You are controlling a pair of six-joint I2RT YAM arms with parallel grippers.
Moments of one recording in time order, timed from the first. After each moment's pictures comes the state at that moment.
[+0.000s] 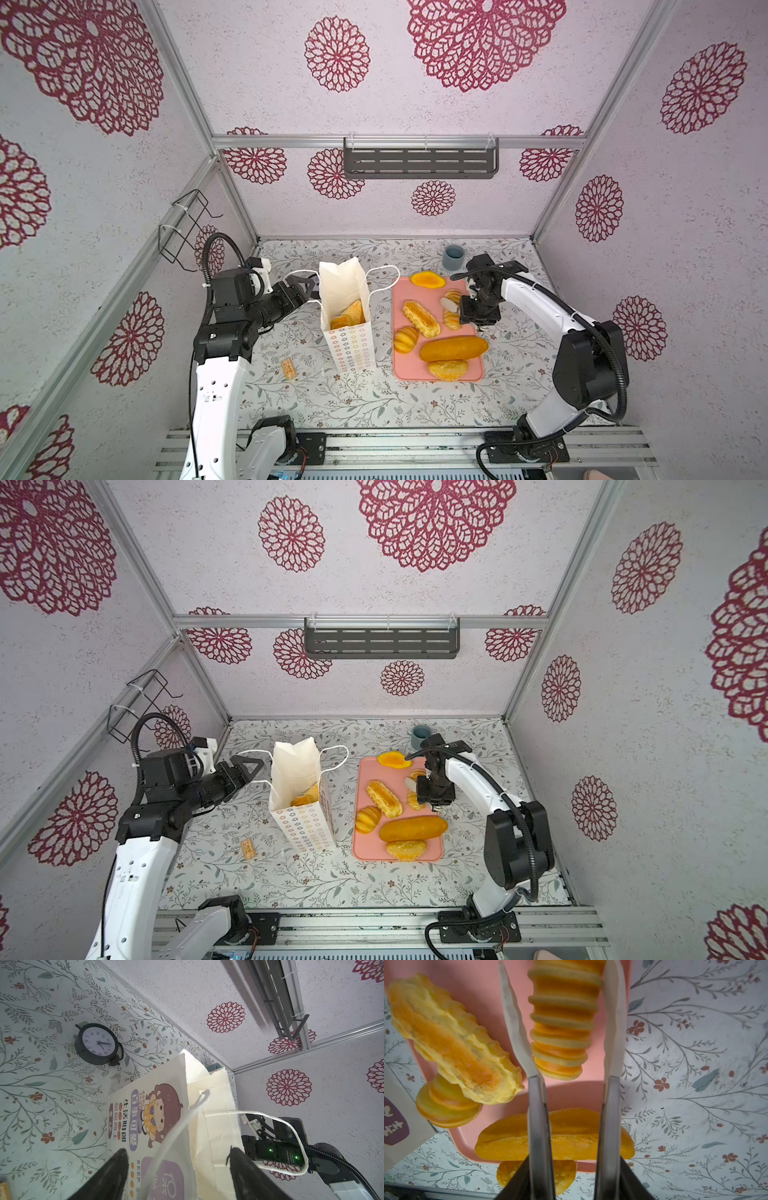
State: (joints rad) left arm 0.13 0.95 1.09 -0.74 0.54 -0.57; right arm 0.34 1.65 1.34 -1.14 -0.07 0.36
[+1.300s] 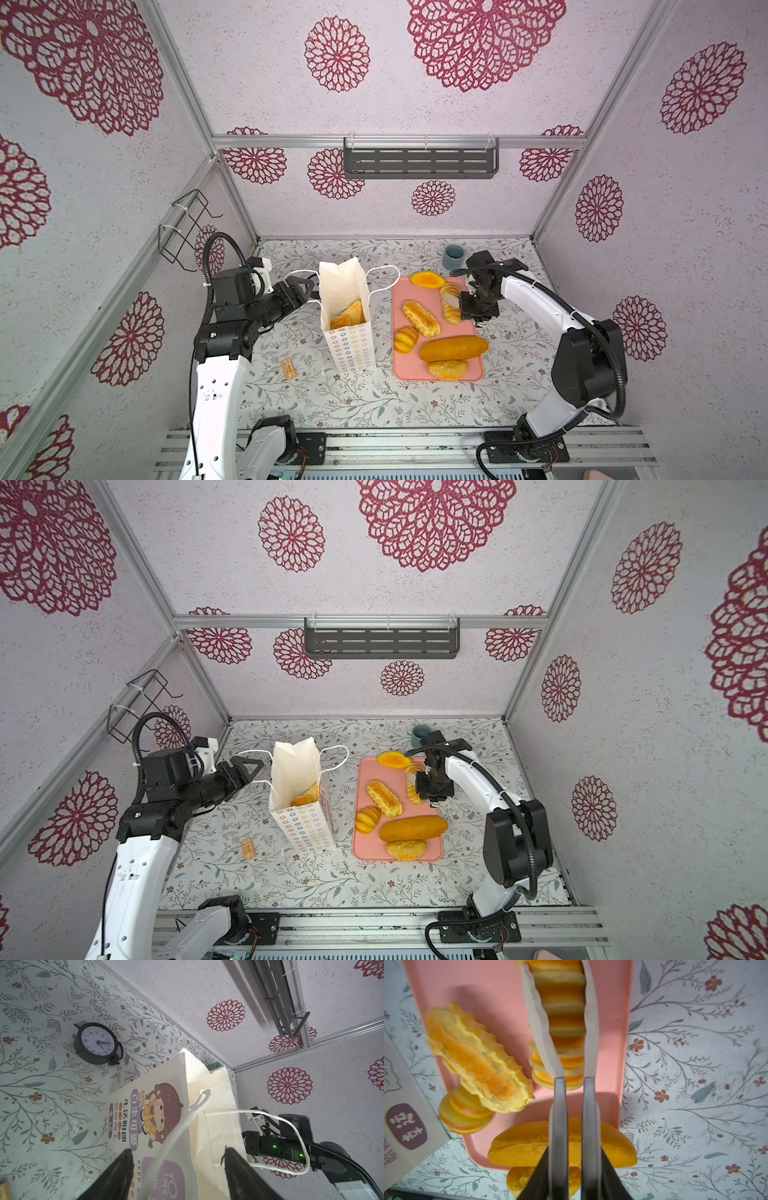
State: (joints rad) left arm 0.13 0.96 1.09 -0.74 0.55 -0.57; right arm 0.34 1.62 1.36 -1.09 -0.09 0.38
